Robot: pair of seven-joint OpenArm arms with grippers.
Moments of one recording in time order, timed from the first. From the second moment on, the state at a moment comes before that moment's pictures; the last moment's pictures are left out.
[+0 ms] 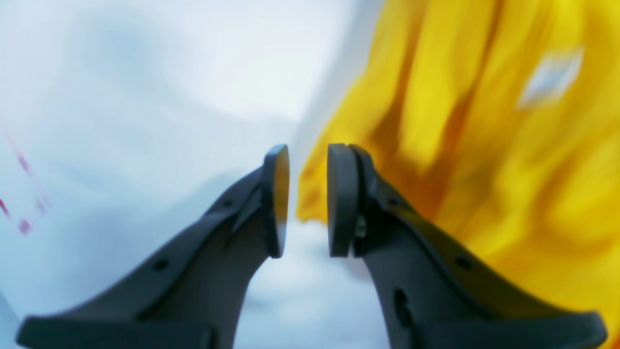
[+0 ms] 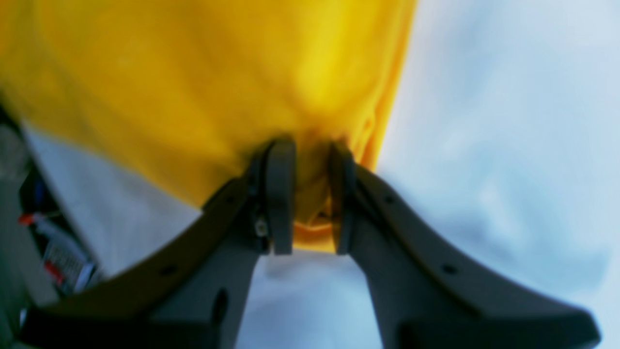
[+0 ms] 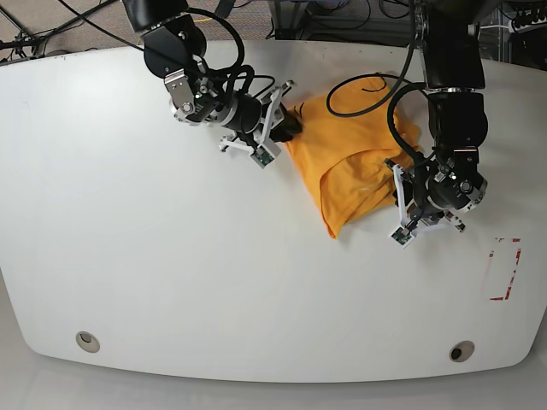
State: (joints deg) left arm -12.0 -11.3 -4.2 91.6 -1.4 -42.8 64.2; right arm -7.0 9.8 -22.1 92.5 22.9 26.3 -41.5
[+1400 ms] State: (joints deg) left arm 2.6 -8.6 -35.0 89.9 -36.2 -42.8 73.5; right arm -7.1 7.8 -23.0 99.3 23.1 26.7 -46.6
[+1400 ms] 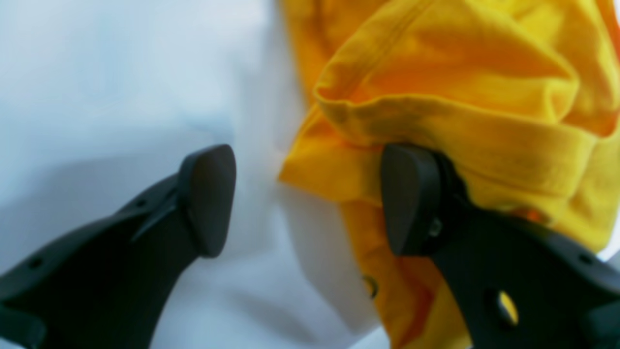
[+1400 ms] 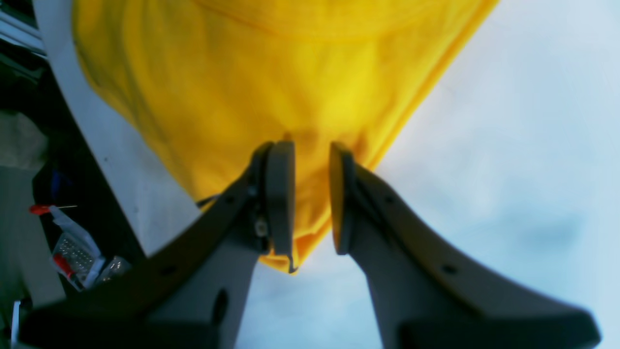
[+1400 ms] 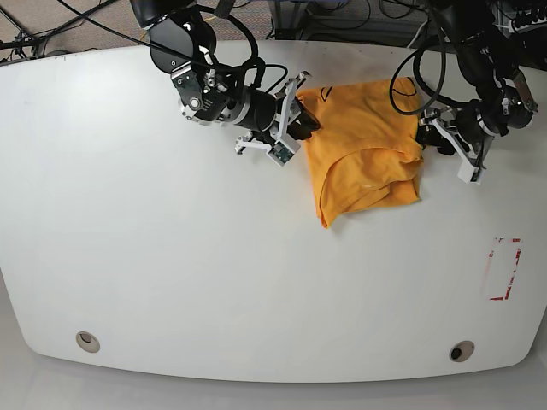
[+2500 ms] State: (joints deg) left arm 0.1 -11.4 -23.8 97.6 -37.2 -42.8 68.7; right arm -6.9 7.8 -22.8 99.2 23.0 26.7 -46.5
